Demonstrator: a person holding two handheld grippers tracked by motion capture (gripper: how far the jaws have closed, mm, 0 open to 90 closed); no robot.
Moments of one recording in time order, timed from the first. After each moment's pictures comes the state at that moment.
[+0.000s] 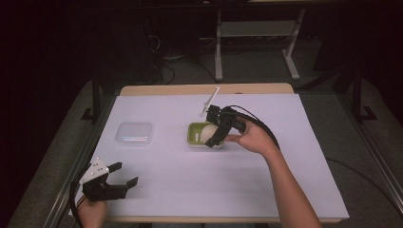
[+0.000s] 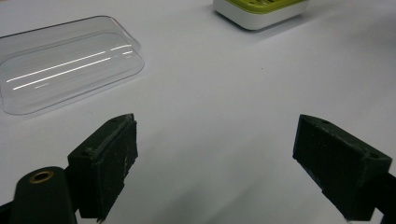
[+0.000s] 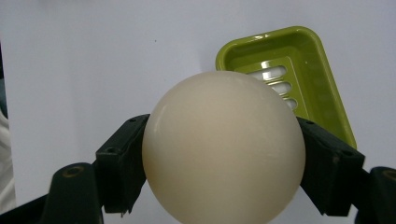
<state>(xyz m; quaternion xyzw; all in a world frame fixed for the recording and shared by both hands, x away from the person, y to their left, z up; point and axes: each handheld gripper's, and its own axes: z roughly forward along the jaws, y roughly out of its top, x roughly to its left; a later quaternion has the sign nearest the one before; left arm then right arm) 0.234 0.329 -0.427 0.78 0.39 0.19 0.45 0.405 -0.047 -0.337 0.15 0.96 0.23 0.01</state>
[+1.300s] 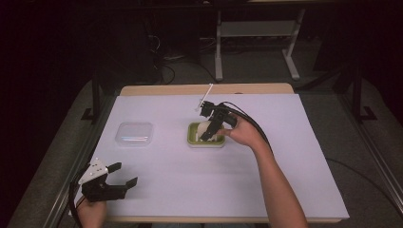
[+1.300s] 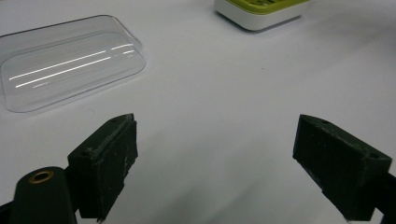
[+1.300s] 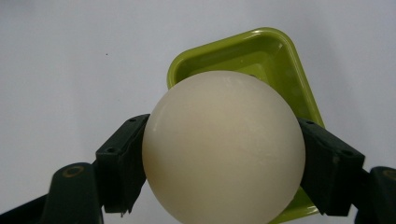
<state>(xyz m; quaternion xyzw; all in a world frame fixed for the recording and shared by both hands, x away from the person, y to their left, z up) 0.233 0.330 -0.428 0.78 0.40 0.19 0.45 0.447 -0.031 -0.366 0.17 0.96 0.21 -0.01</state>
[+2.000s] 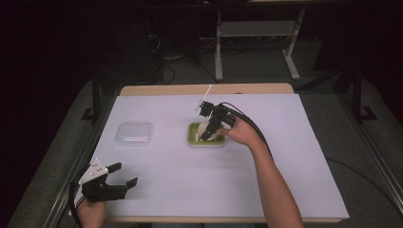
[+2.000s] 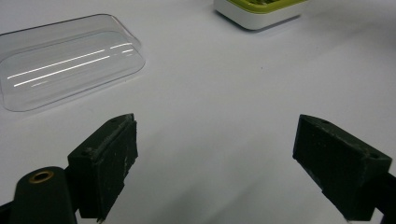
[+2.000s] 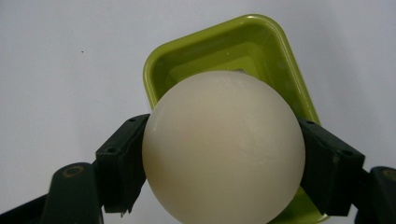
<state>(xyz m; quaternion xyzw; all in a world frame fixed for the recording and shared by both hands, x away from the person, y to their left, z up) 0.232 0.330 -0.428 0.78 0.40 0.18 0.45 0.459 -0.028 -0.381 0.19 0.96 0.20 -0.01</state>
